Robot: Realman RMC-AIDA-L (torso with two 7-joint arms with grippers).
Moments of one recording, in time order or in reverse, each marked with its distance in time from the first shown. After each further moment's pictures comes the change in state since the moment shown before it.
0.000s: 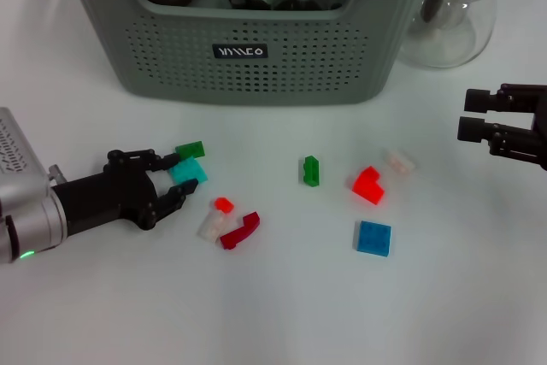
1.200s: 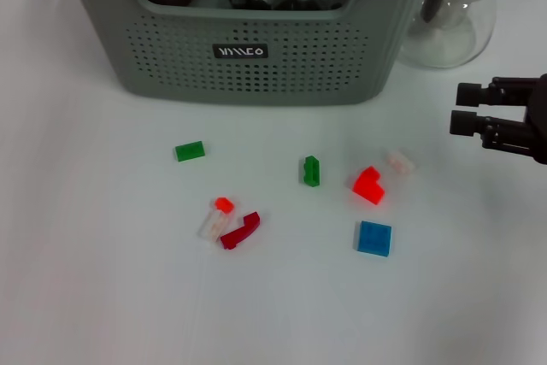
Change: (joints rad) left arm -0.476 0.199 0.281 0.515 -0.180 0.206 -1.316; right arm 0.023 0.002 -0.008 0.000 0.000 0.000 0.023
